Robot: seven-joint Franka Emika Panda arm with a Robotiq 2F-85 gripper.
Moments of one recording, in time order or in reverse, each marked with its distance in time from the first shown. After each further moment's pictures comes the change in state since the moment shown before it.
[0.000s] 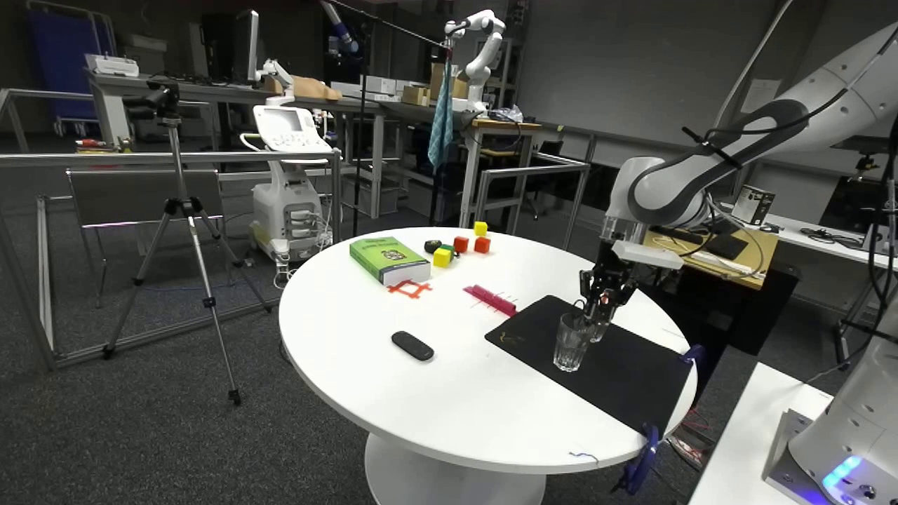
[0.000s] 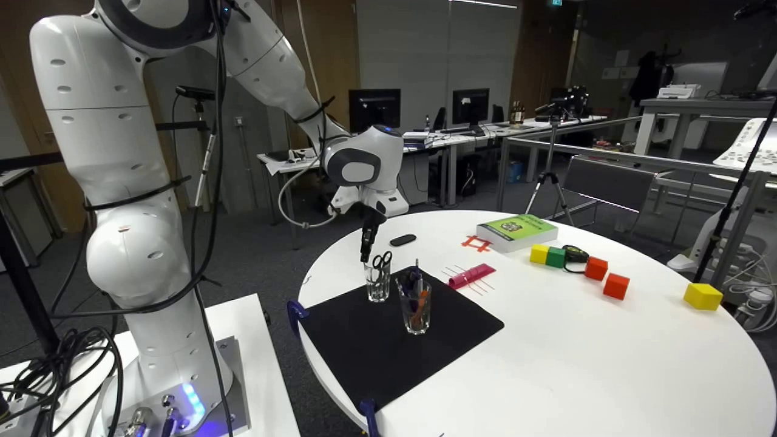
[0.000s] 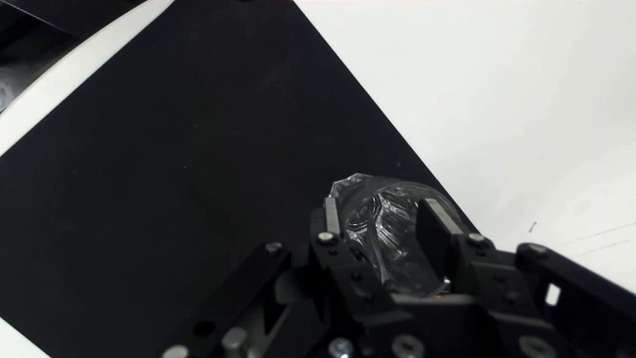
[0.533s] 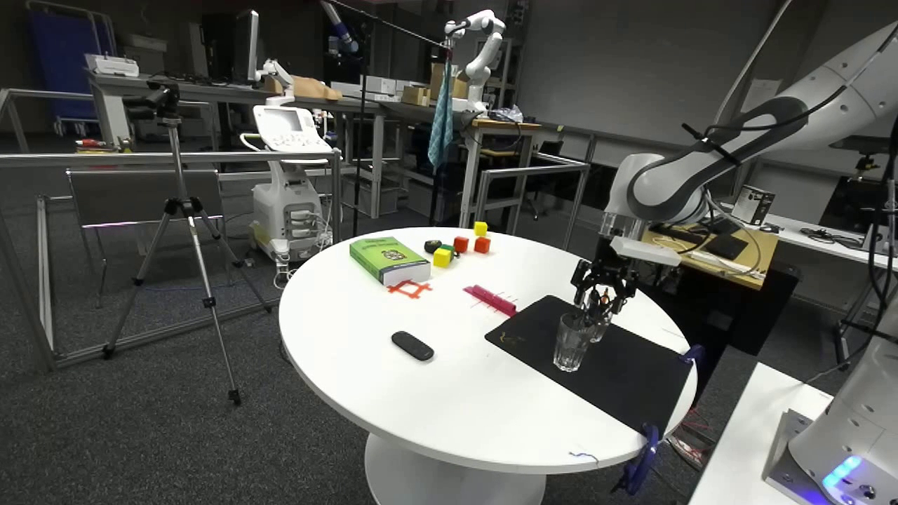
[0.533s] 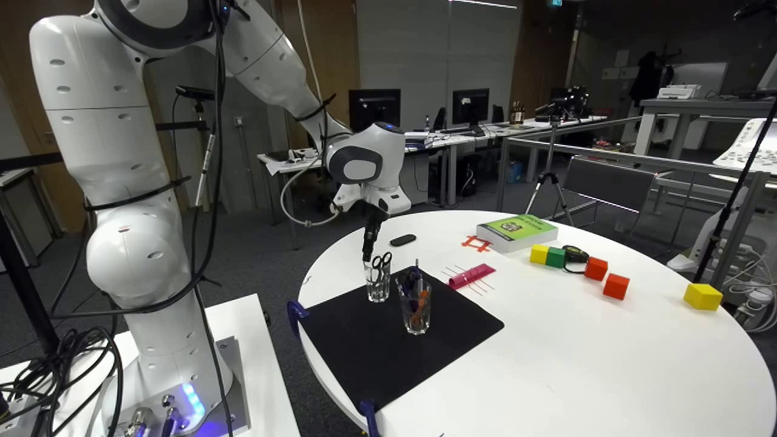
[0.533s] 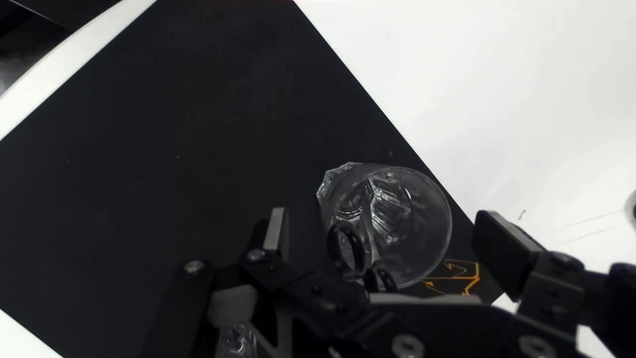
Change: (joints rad) arm 0.000 -0.003 -0.006 0.015 0.000 0.000 0.000
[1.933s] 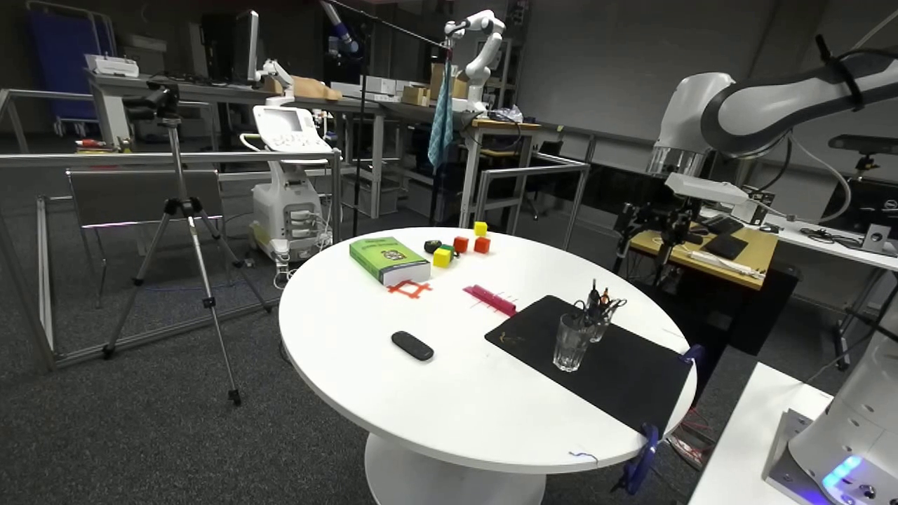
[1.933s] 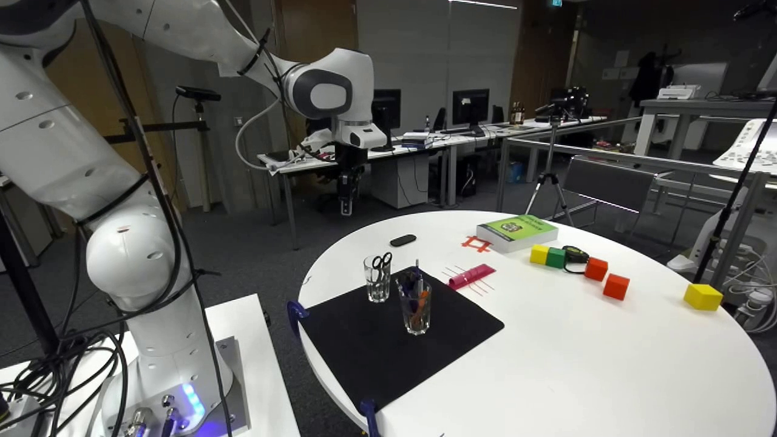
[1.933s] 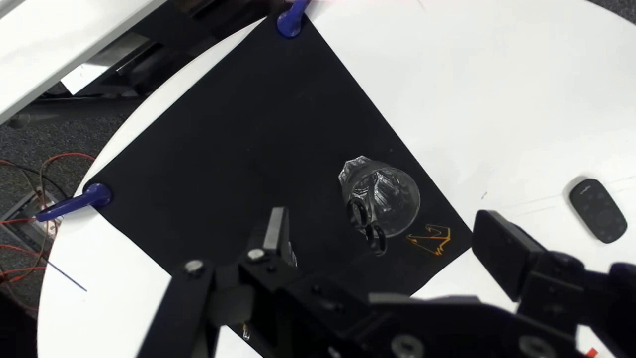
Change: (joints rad) arm -0.002 -0.420 0.011 -0.031 -0.142 -0.331 0.152
